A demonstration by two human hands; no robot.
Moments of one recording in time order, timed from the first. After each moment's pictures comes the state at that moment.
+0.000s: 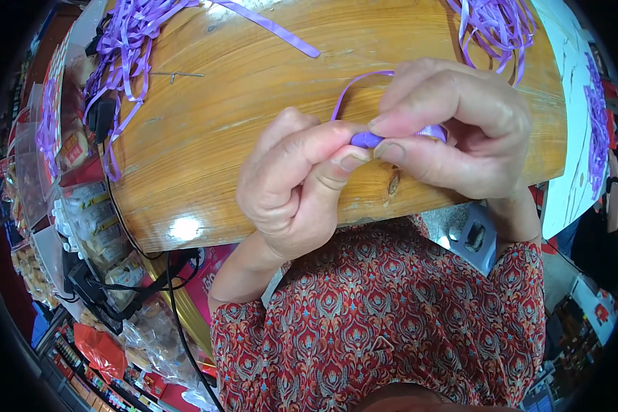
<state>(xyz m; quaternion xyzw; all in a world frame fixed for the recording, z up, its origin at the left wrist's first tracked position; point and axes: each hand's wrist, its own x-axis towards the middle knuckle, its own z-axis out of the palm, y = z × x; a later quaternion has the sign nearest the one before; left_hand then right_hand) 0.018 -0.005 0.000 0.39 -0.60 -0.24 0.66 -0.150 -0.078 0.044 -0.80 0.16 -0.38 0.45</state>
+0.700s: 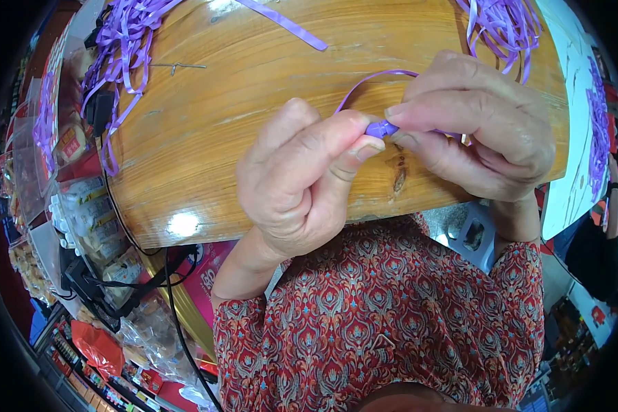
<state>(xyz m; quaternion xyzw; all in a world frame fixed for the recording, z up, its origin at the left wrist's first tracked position) 0.023 -0.007 0.009 0.43 -0.65 -0.20 0.60 -0.150 -0.083 0.046 -0.87 0.11 -0.41 0.26</state>
